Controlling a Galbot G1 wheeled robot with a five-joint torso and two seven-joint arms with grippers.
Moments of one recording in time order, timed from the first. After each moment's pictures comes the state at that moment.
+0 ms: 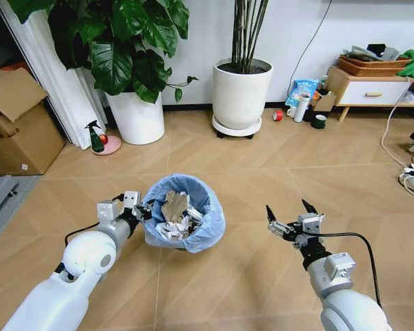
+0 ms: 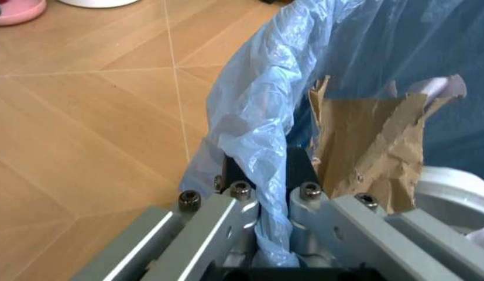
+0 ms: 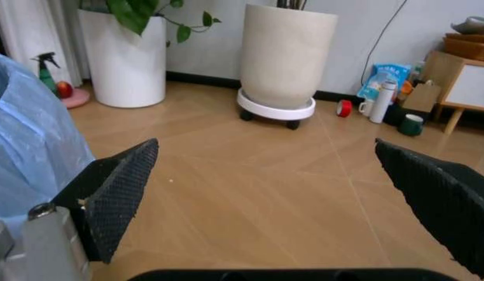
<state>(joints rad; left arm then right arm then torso) 1.13 -0.96 -0.33 -2.04 -0.82 0.61 -0.27 -1.62 1.11 0.47 2.26 0.25 -0.13 0.19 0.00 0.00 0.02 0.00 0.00</state>
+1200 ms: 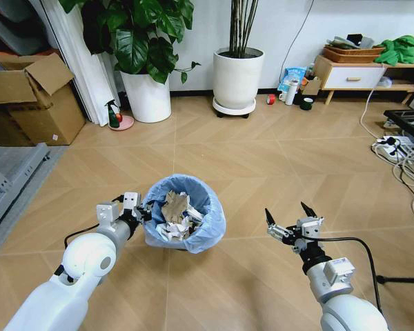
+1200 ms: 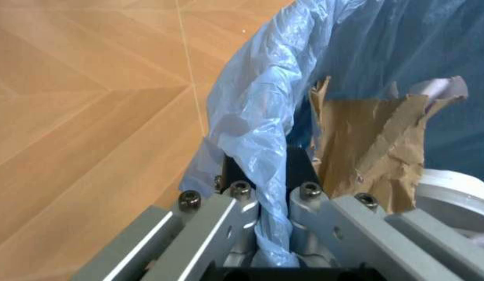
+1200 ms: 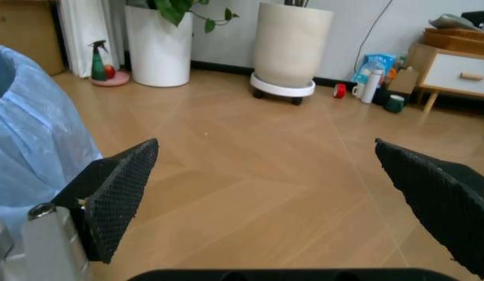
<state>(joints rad) 1.15 -0.96 -0.33 -2.05 -0.81 0.61 -0.27 -1.65 1.12 0.47 2.26 0.23 -0.11 0.18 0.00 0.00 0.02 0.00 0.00</state>
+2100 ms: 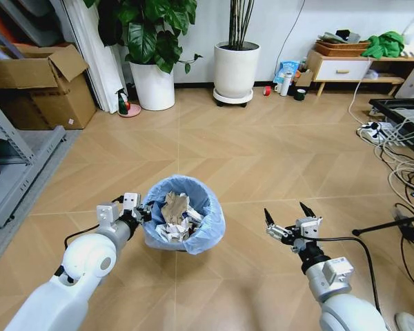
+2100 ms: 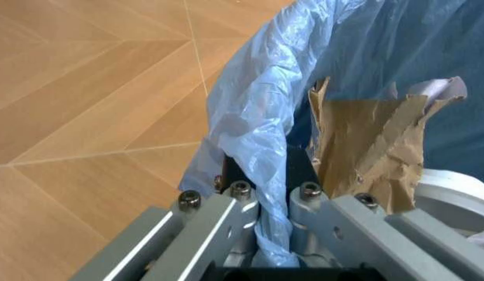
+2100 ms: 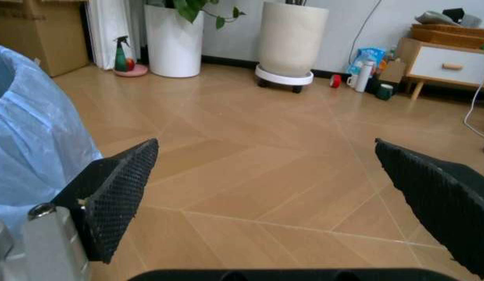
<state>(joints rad) 1.15 -0.97 -0.33 -2.04 -0.81 0.61 -0.27 -1.64 1.13 0.46 2.25 0.23 -0.11 0.18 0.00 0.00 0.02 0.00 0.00</state>
